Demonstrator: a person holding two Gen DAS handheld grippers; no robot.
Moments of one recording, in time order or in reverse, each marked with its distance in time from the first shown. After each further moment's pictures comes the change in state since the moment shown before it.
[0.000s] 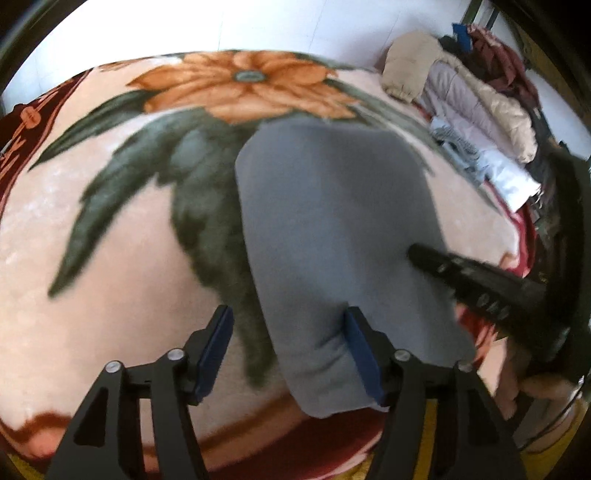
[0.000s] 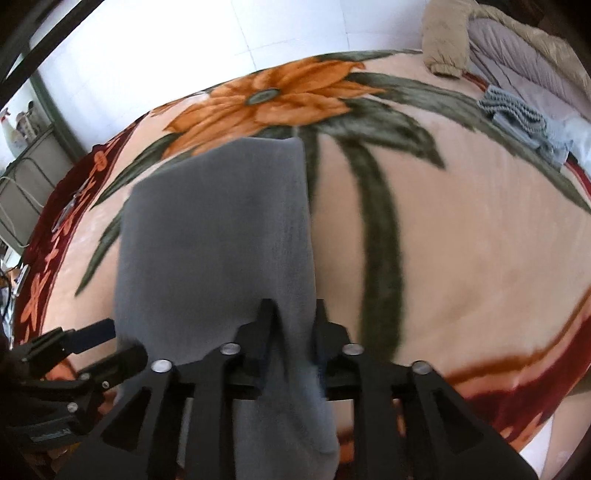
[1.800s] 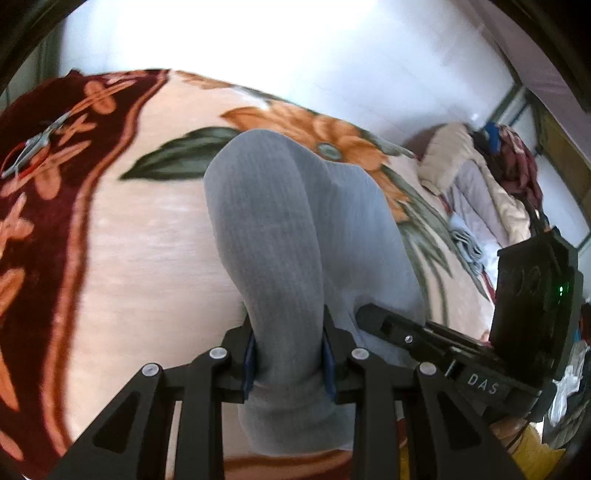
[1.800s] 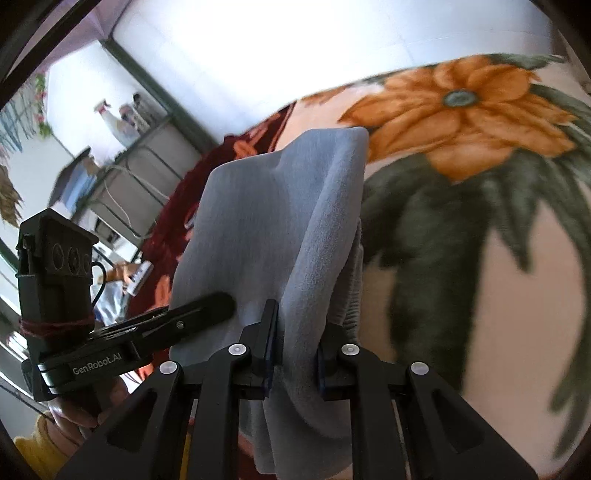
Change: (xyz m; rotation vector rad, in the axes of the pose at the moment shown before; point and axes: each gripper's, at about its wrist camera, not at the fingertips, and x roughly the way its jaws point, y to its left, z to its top) left arm -0.090 0.172 0.037 -0.223 -0.146 -0.086; right arm 0.035 0.199 0.034 -0.118 0.053 0.476
